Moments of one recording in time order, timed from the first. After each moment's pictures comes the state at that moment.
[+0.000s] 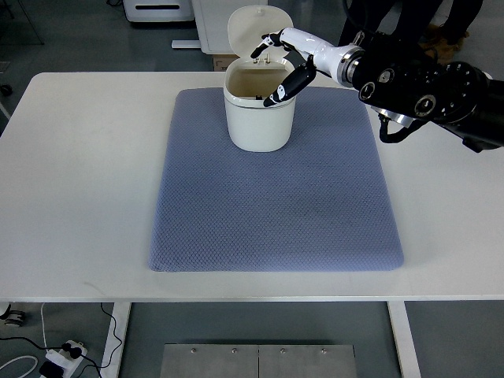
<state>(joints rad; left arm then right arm) -0.01 0.00 -0.10 -0.17 -0.01 0.20 -0.11 1.62 -0.08 -0.64 0.74 -0.12 -0.09 0.27</state>
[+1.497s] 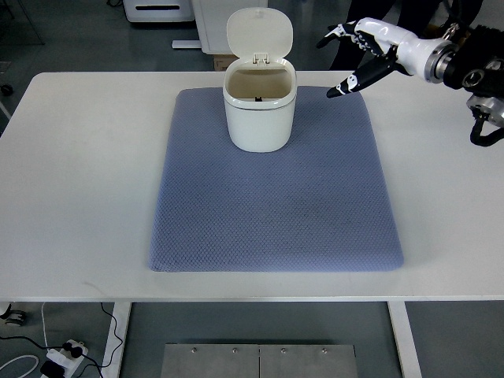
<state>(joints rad) -0.01 0.00 -0.10 -0.17 -0.01 0.20 -0.11 1.63 -0.48 -0.54 1.04 -0.13 -0.05 0.33</state>
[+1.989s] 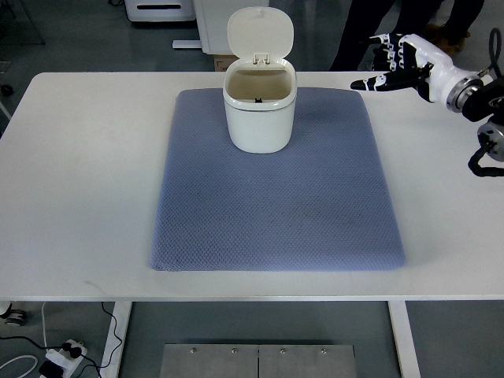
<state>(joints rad) -0.01 0.00 -0.10 -0.17 -0.01 0.20 -0.11 1.25 -0.53 -0.07 0.91 -0.07 -0.04 0.25</state>
